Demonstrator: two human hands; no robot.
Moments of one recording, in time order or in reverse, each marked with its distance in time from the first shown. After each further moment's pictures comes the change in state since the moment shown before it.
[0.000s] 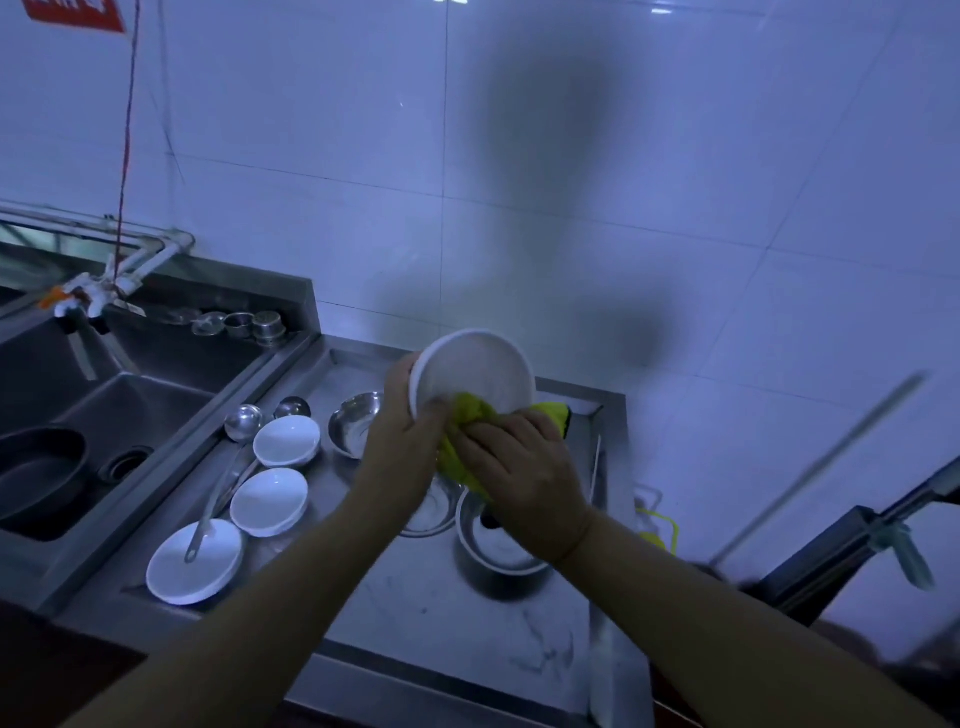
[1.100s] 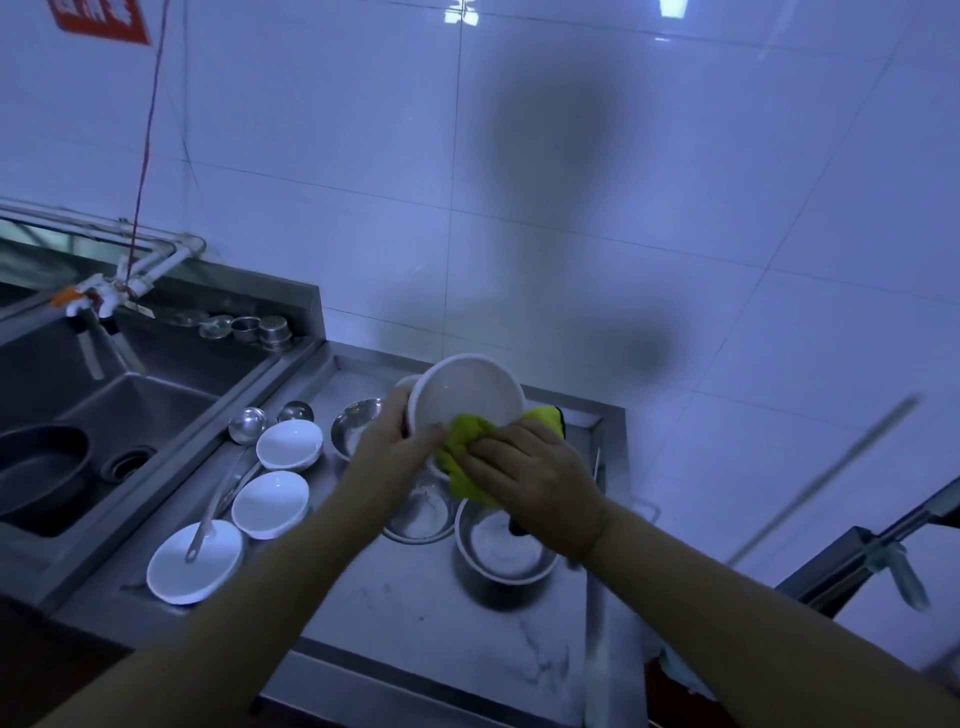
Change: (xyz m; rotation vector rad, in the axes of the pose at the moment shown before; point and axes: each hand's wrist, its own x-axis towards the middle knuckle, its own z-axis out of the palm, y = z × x) left_hand -0.006 -0.001 -0.020 -0.002 -0.105 -0.145; right_hand 0.002 0.016 -0.011 0.041 -0.169 -0.203
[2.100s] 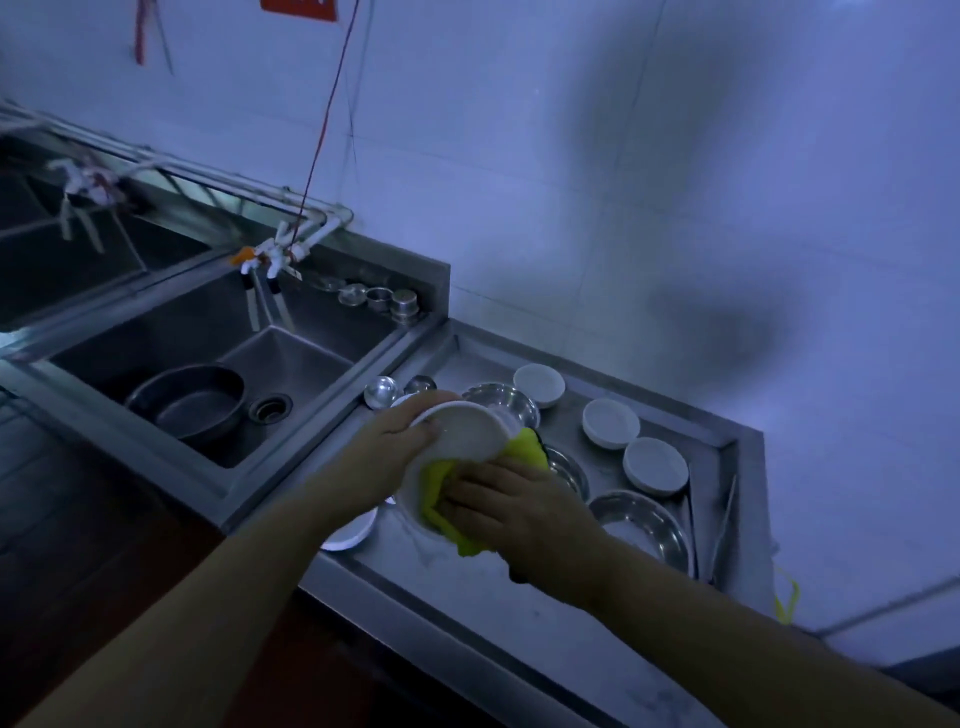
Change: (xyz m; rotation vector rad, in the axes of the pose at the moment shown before) left_hand -0.014 -0.013 -0.168 0.096 -0.096 -0.109; right_hand 0.091 -0.097 0.073 0.371 -0.242 -0.162
